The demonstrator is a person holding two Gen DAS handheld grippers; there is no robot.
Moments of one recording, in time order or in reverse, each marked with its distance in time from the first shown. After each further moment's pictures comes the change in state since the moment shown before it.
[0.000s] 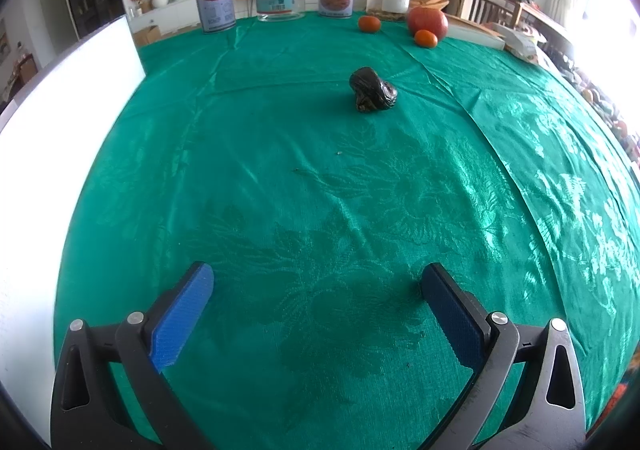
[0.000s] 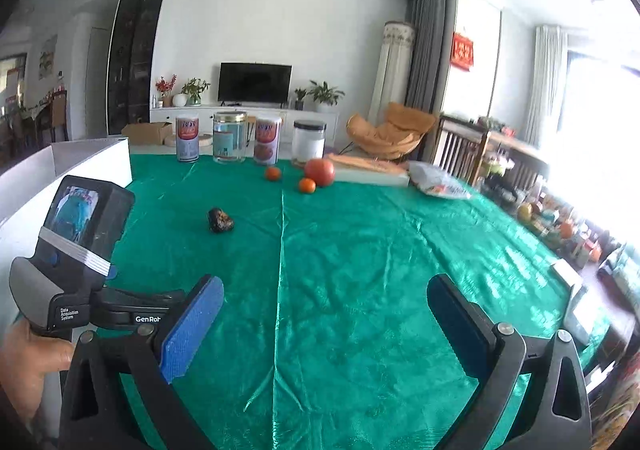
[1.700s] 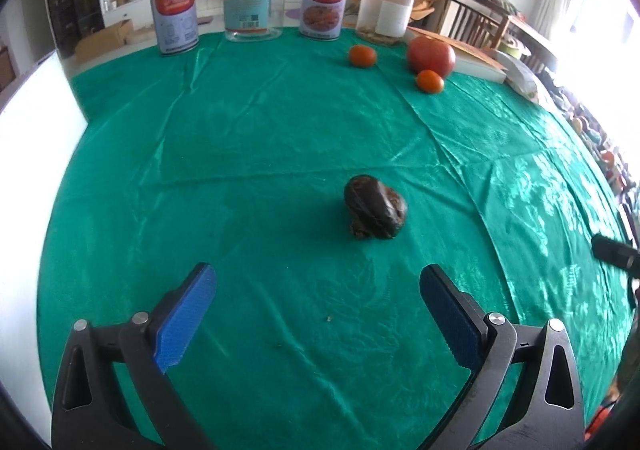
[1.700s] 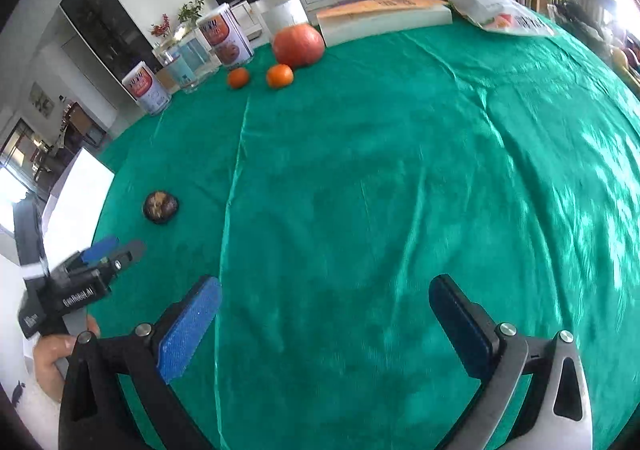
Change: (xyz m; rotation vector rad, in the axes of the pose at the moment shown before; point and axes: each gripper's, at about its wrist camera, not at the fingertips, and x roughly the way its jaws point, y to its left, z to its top) left arm 0.053 0.012 0.090 -0.029 0.024 -0.131; right arm 0.244 -0.114 0.029 0.333 0.567 0.436
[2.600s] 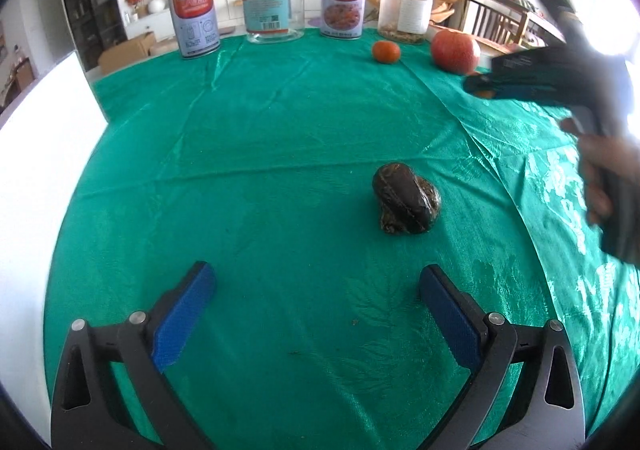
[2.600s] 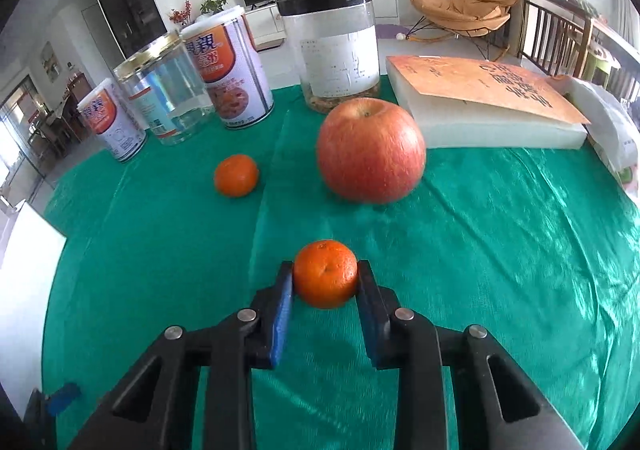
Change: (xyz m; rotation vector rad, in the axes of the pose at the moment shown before) left arm 0.004 -0.006 -0.010 0.024 -0.047 0.120; right arm 0.119 0.064 0.116 -0.161 -0.027 -0.045
